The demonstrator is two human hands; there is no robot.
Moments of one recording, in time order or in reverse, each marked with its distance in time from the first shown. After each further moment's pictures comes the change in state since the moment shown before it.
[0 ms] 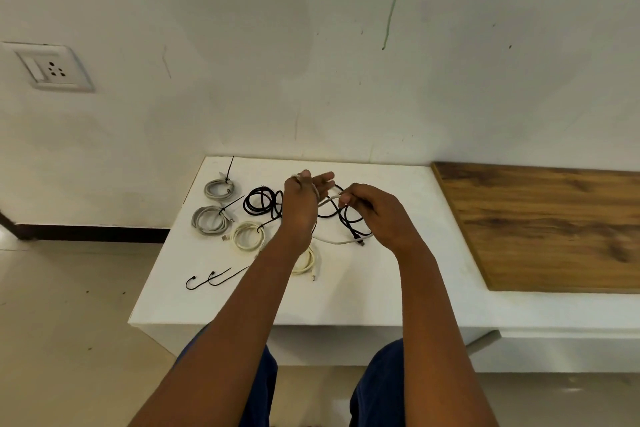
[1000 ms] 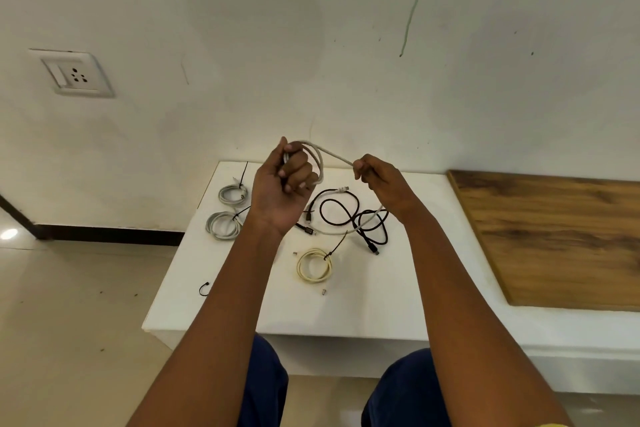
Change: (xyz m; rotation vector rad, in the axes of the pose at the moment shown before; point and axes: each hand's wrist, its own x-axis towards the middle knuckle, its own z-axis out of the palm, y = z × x) left_hand 0.014 0.051 -0.044 -0.823 -0.522 -0.110; right_hand 0.067 0.007 0.000 0.217 -0.028 0.035
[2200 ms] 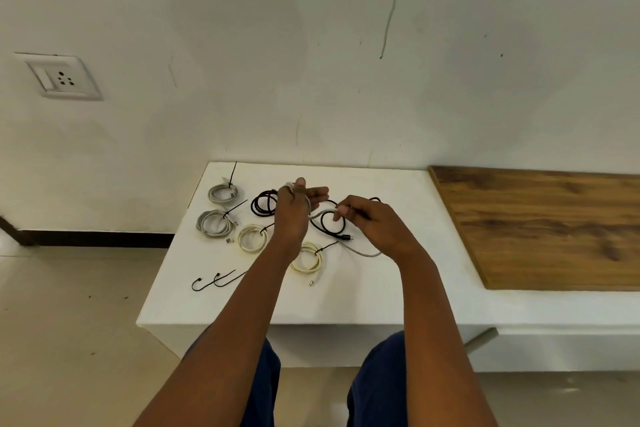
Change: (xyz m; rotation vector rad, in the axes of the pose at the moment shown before) left_hand -0.014 -0.058 -0.018 0.919 0.474 0.139; right_hand -0.080 -0.021 0.007 -0.194 -0.094 0.113
